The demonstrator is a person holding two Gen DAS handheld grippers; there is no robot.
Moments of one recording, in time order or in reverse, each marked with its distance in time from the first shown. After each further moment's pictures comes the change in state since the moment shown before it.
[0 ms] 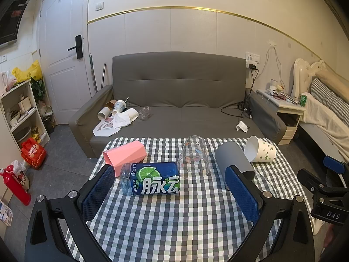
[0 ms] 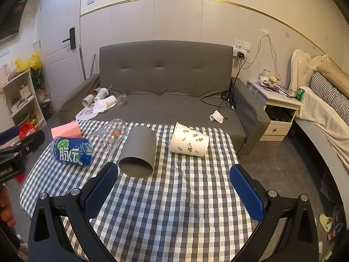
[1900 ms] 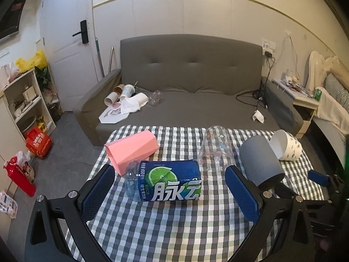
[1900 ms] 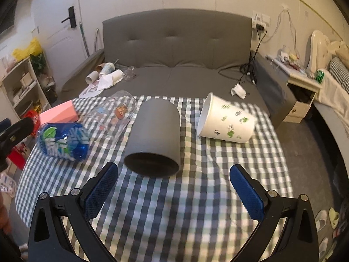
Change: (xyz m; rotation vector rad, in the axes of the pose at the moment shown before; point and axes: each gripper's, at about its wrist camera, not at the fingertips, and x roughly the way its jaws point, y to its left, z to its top) left arm 0.064 0.016 0.002 -0.013 0.115 0.066; right arm 0.115 0.037 -0.008 0.021 0.199 0.083
